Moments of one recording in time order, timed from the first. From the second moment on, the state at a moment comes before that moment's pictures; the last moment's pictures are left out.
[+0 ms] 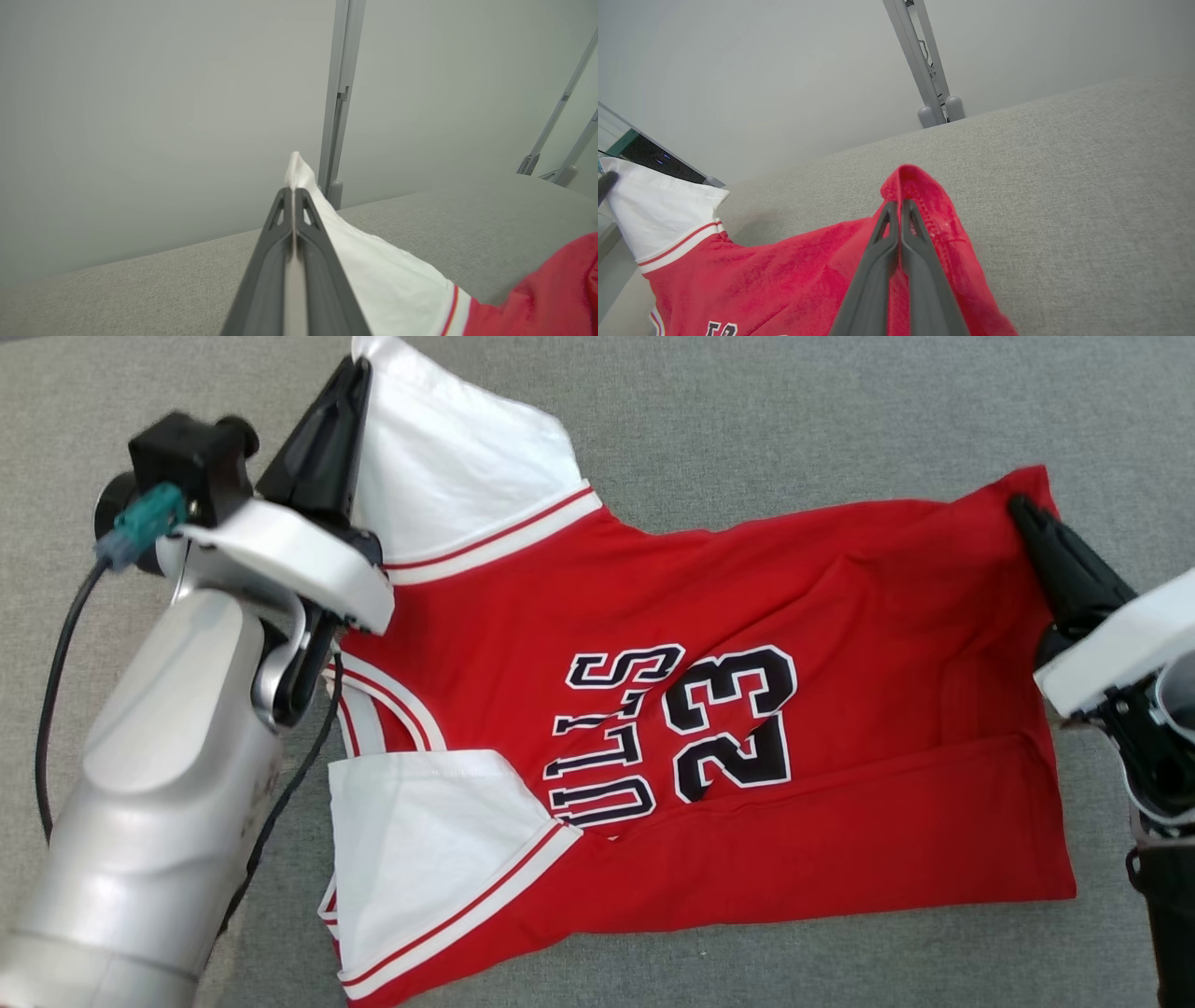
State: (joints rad) left arm -0.89 0.22 -0.45 0.65 -0.52 -0.09 -0.25; right arm -0.53 -0.20 -0.01 0.16 0.62 0.13 0.36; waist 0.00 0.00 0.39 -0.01
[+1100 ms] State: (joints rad) left arm 0.07 0.35 -0.41 -0.16 -0.77 0.21 -0.05; right arm -0.07 -0.24 0.02 0.12 0.89 0.13 0.14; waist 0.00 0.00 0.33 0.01
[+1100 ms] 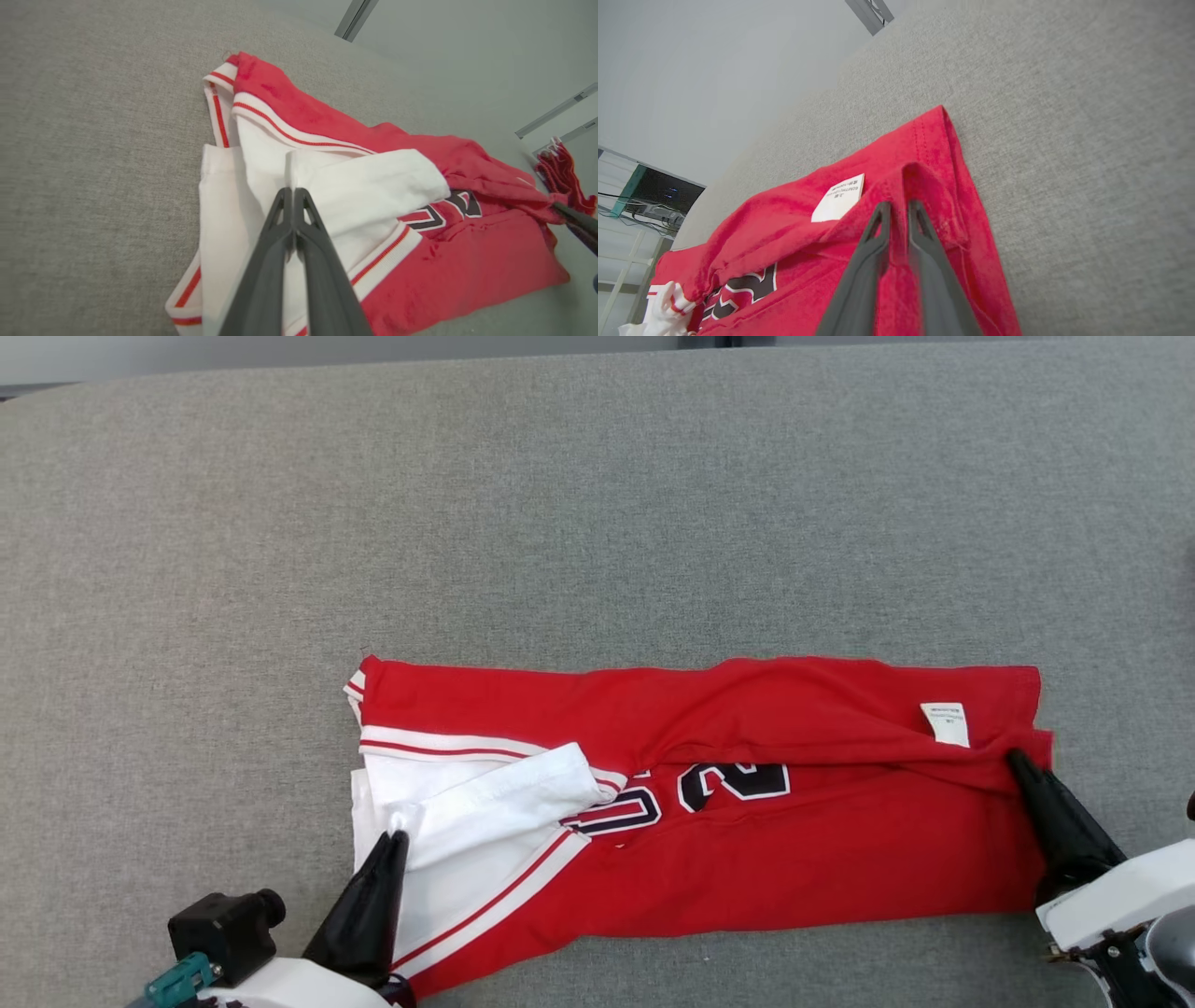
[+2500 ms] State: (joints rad) left arm 0.03 0.20 -0.15 0.06 -0.35 0.15 -0.26; right arm 0.05 -0.10 -0.05 0.01 0.24 0.13 -0.17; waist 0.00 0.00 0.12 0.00
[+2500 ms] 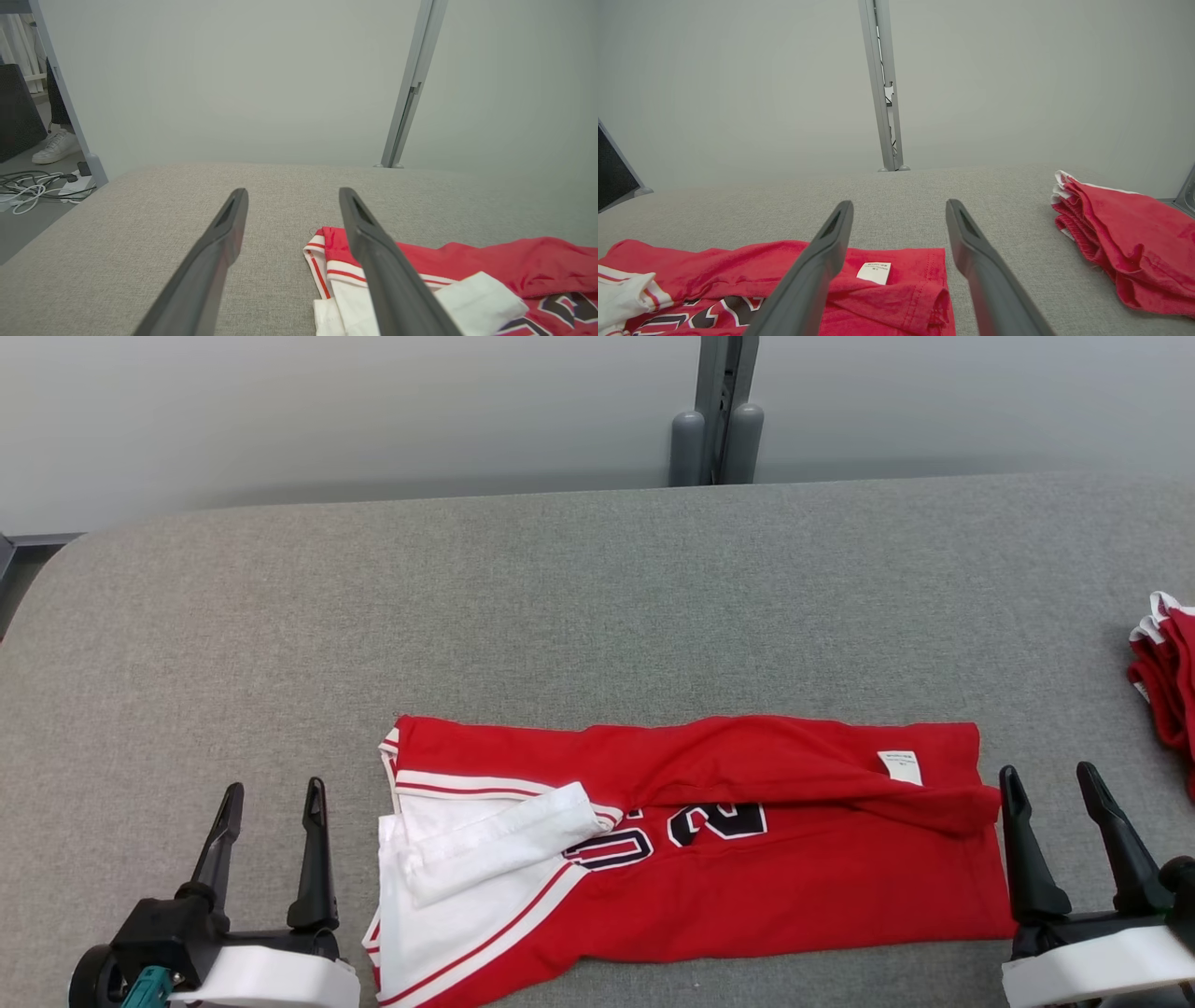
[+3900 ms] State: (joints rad) left arm -0.09 0.12 -0.12 0.10 -0.26 0.05 -0.26; right arm -0.14 -0.12 0.03 0.53 0.45 0.13 -0.09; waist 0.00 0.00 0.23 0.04
